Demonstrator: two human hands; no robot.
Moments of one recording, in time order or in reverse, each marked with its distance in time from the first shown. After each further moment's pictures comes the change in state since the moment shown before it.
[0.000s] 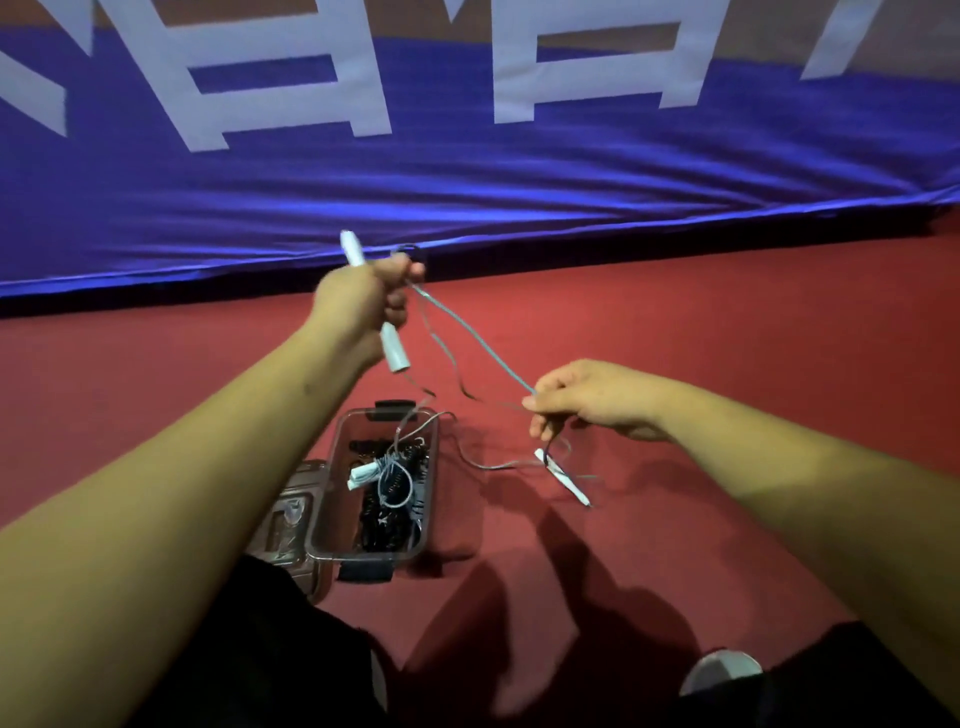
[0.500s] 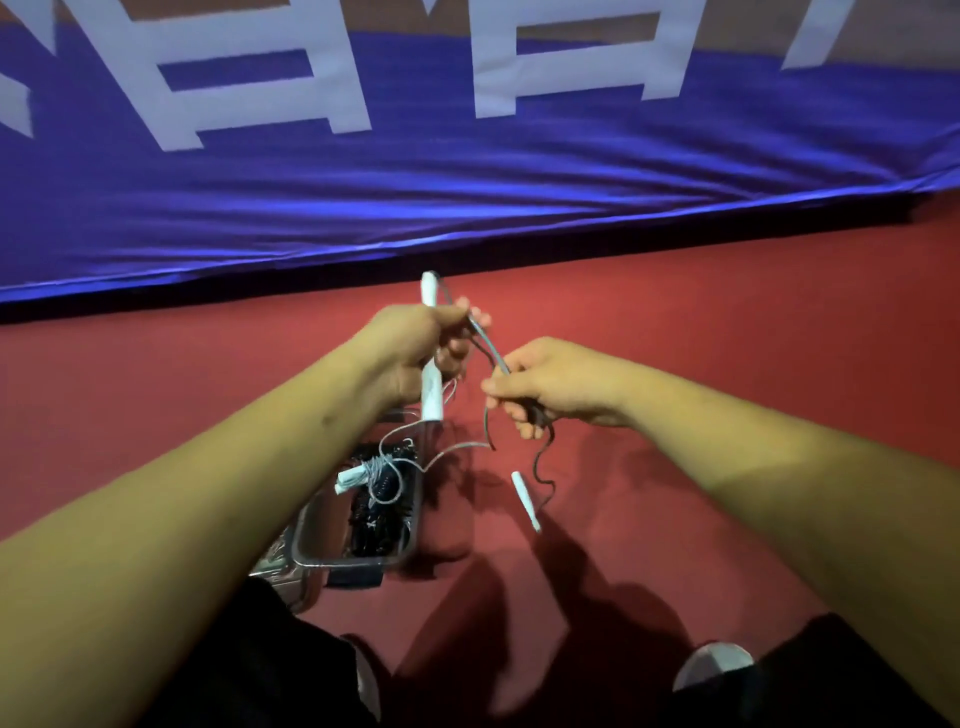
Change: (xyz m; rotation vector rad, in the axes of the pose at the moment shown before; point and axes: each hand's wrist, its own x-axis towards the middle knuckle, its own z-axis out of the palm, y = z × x) left_hand -0.027 -0.032 0.044 0.126 -0.246 -0.323; right_hand 0.008 -0.018 0.006 0.119 -0.016 -0.058
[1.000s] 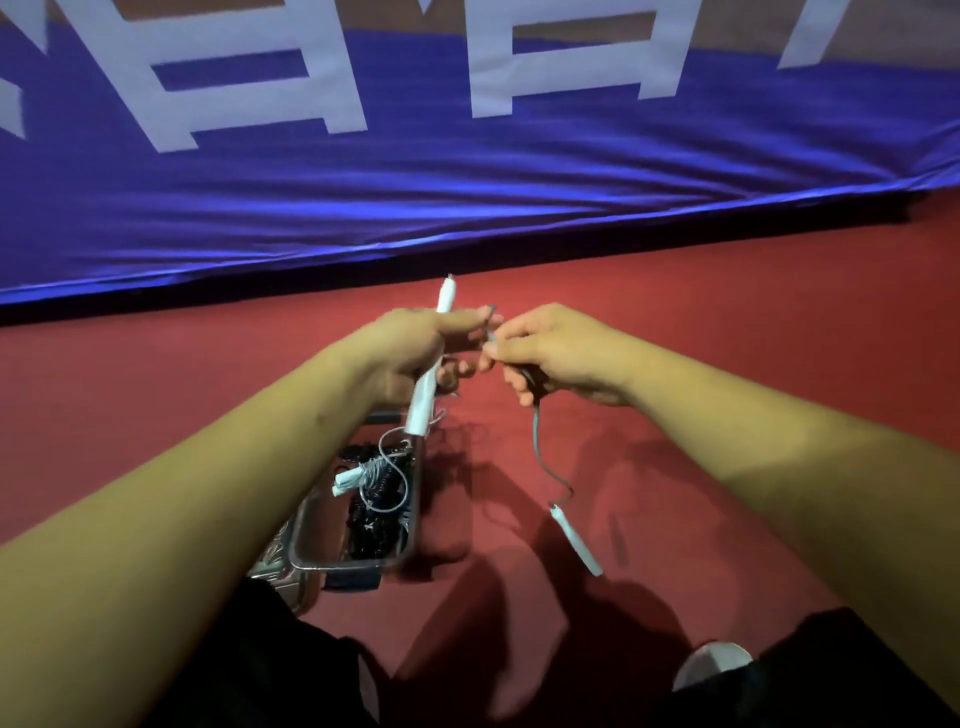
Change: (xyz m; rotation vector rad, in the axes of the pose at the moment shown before) left_hand -0.003 -0.001 -0.002 0.254 -0.052 -0.062; right_hand 0.000 -0.018 -0.013 0.053 0.092 -0.119
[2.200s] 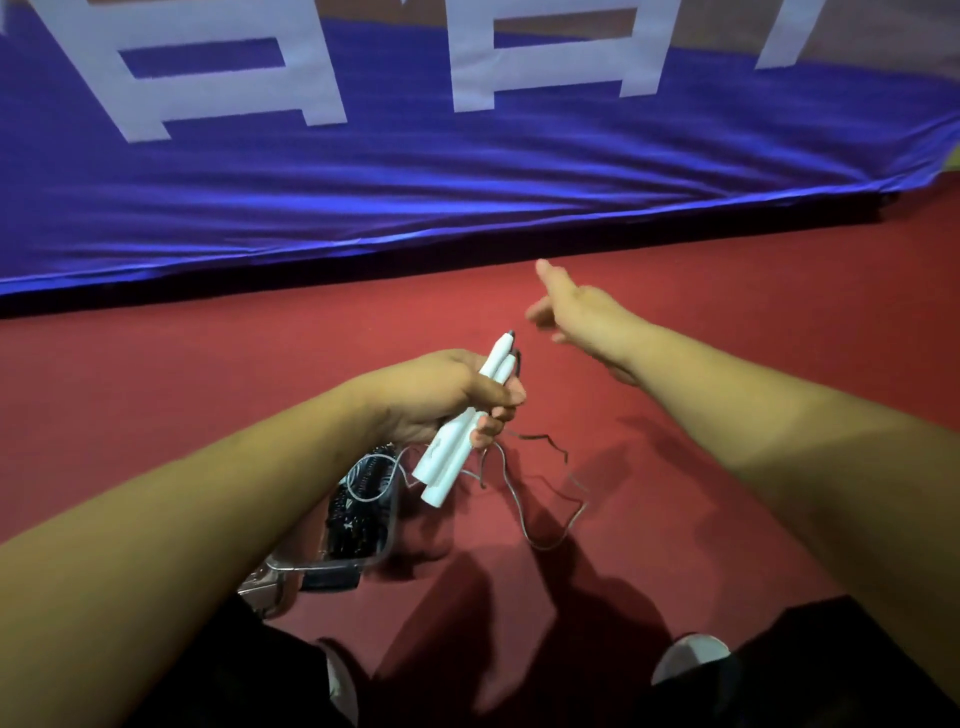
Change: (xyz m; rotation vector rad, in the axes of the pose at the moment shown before) left_hand 0.000 -0.038 0.033 0.100 -0.413 0.003; right_hand 0.008 0.012 -0.041 -0.199 0.460 0.201
